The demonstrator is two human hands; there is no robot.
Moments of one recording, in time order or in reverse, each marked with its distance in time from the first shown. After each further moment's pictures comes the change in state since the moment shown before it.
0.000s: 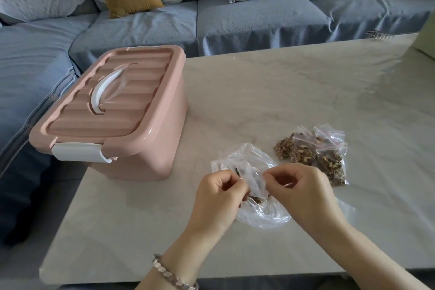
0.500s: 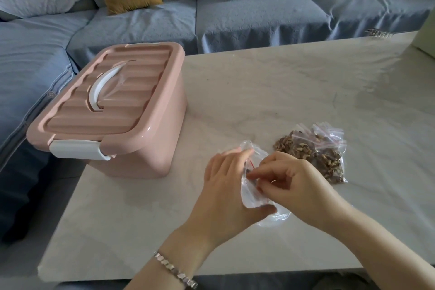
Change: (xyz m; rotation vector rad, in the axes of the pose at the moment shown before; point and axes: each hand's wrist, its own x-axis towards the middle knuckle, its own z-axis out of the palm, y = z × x) left_hand 0.007 -0.010 0.000 0.720 -0.116 0.583; right_hand 0.008 -0.007 -0.009 0.018 -0.316 -0.217
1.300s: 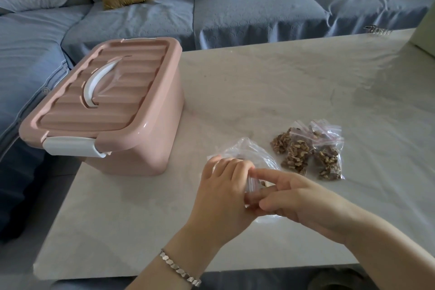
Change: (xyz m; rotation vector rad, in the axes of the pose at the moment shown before) left_hand -0.002 -0.020 0.026 0.318 0.285 0.235; right_hand -0.009 -0.006 -0.008 0.561 -0.445 0.333
